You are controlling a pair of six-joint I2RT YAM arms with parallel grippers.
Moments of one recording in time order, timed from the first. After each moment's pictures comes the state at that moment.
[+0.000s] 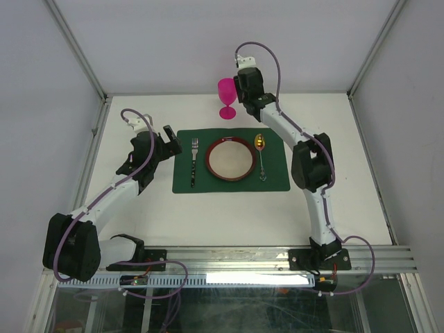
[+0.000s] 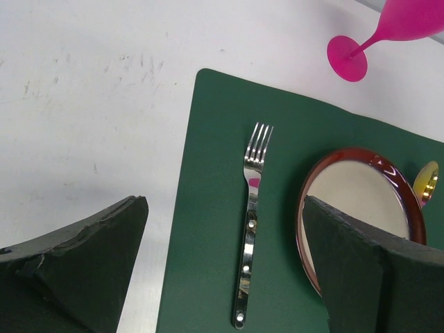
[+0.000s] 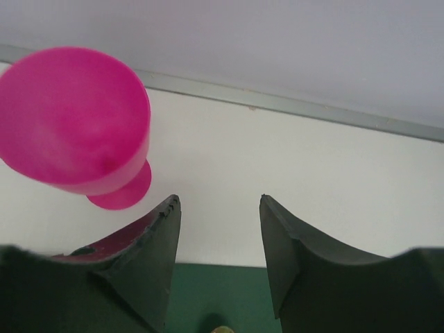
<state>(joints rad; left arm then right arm) -0.32 1.21 0.72 0.06 -0.24 -0.52 0.49 2.19 1.97 -0.24 0.46 -0.04</state>
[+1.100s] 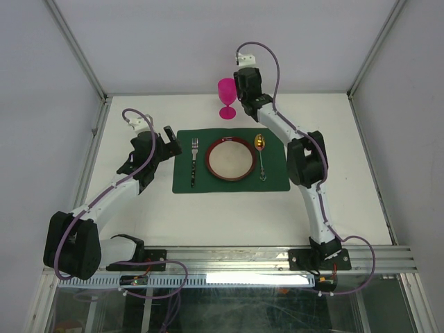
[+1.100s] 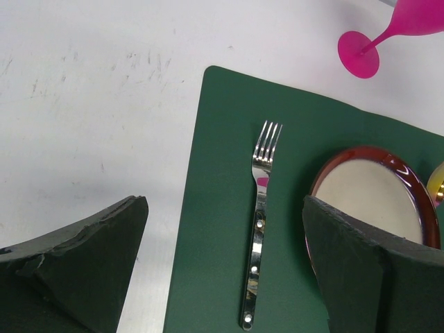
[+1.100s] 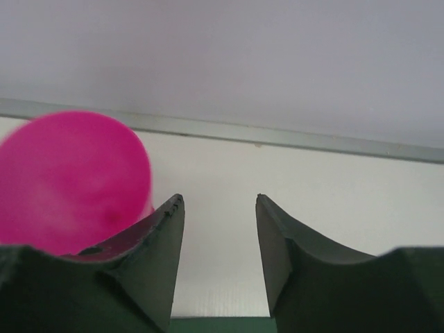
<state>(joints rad) -0.32 1.23 0.72 0.05 -0.26 -0.51 0.48 2.33 2.13 -0.12 0.45 -0.03</state>
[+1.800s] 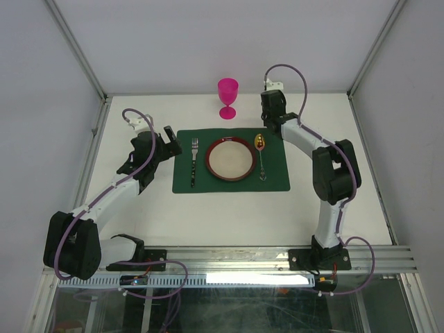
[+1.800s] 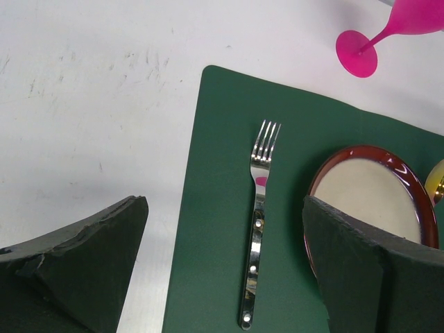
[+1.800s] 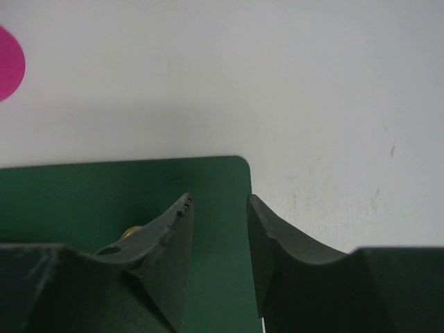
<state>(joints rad) -0.32 1.23 0.72 0.05 -0.26 -0.51 0.38 1.95 1.48 -0.18 0.49 0.09</state>
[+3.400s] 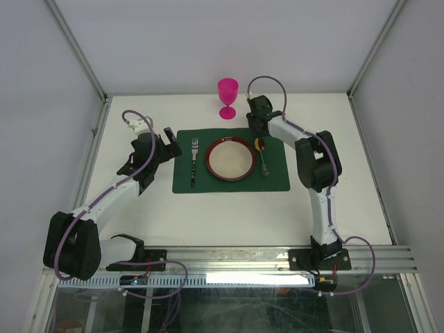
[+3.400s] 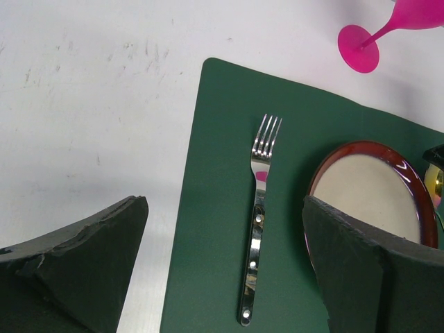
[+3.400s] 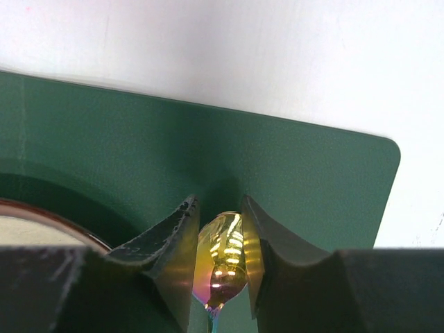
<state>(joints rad) -0.32 1.22 0.70 0.06 -0.25 -0.52 0.42 2.17 1.67 -0.42 0.20 0.11</state>
